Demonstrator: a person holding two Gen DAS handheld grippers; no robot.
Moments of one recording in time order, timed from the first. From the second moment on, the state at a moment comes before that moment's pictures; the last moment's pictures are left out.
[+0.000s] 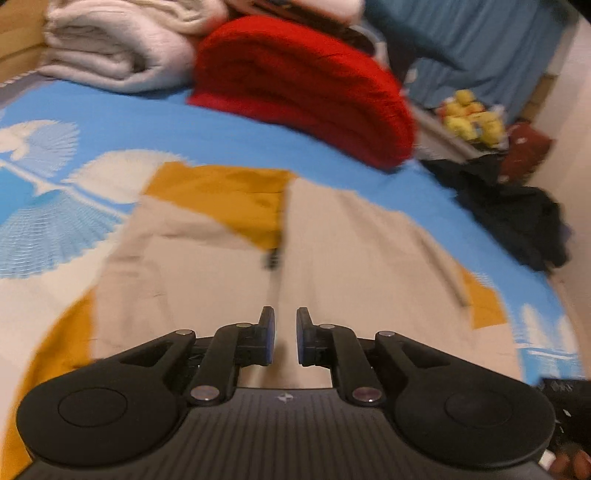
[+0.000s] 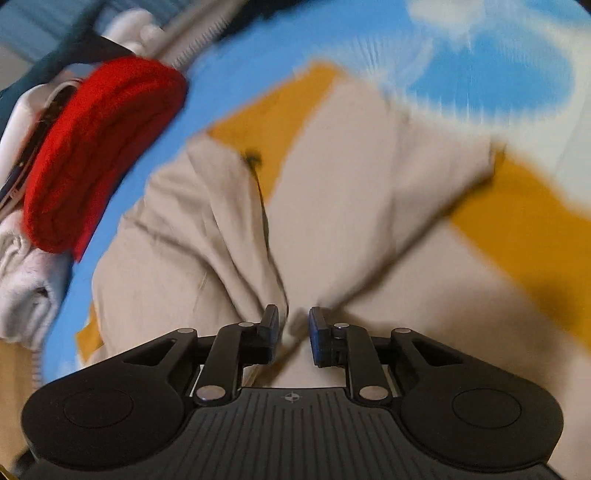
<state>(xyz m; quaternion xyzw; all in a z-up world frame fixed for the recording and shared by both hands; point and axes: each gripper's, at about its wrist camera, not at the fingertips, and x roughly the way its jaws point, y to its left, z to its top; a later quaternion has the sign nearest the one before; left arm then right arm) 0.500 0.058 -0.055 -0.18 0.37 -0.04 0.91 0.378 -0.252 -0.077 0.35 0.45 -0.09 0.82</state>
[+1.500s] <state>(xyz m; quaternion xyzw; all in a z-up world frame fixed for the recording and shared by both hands) 0.531 0.111 -0.090 -0.19 0.50 0.11 0.84 0.378 -0.262 -0.074 0.30 0.46 -0.13 0.82</state>
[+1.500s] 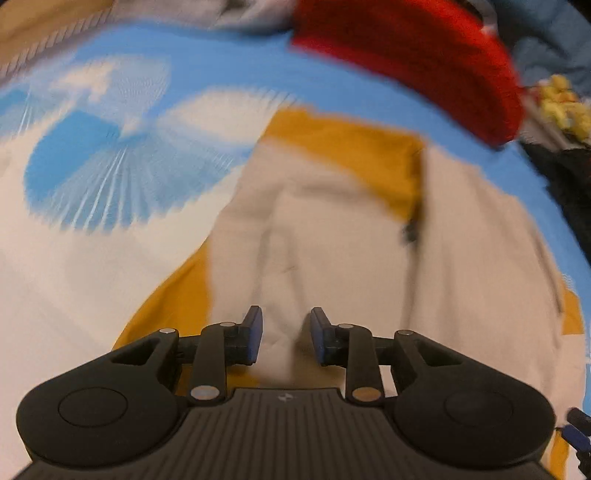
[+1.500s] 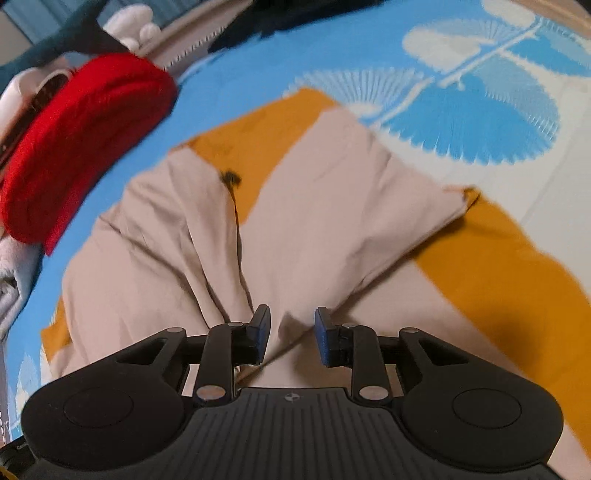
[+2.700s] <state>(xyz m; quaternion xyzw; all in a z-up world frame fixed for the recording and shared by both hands) 0.054 0.162 0.071 -0.09 0.26 -0.05 0.96 -0.099 -0.353 0.154 0.16 0.13 -0.09 0.97</state>
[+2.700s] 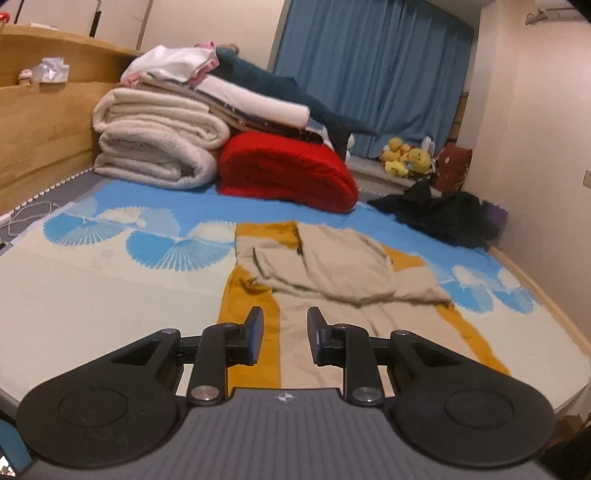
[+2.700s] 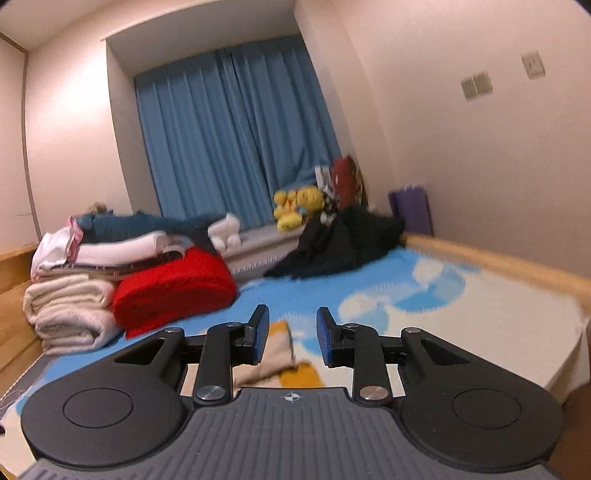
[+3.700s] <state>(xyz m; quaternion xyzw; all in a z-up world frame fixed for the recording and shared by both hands) 0.162 0.213 -0.092 -0.15 0.55 0.09 0.82 0.023 -0.386 -0.076 0.22 0.49 -0.13 0.83</state>
